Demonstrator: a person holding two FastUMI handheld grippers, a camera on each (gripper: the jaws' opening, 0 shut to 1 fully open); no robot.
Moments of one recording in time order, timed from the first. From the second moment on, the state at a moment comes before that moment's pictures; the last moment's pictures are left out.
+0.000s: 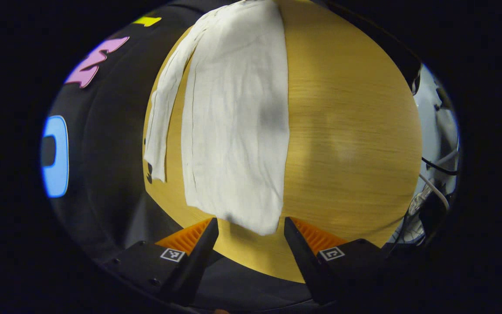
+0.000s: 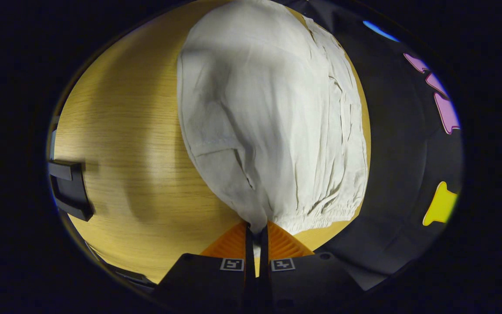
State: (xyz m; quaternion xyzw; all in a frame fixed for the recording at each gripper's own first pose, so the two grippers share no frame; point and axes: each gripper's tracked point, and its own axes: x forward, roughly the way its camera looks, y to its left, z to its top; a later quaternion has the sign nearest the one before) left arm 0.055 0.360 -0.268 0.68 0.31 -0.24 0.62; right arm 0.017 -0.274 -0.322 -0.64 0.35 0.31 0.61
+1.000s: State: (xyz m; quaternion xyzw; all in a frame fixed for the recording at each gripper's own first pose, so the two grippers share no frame) left arm 0.116 0.347 -0.264 0.62 0.29 -0.14 0.71; right arm 0.022 -0.272 -0.310 -0.64 0.34 0.29 0.62
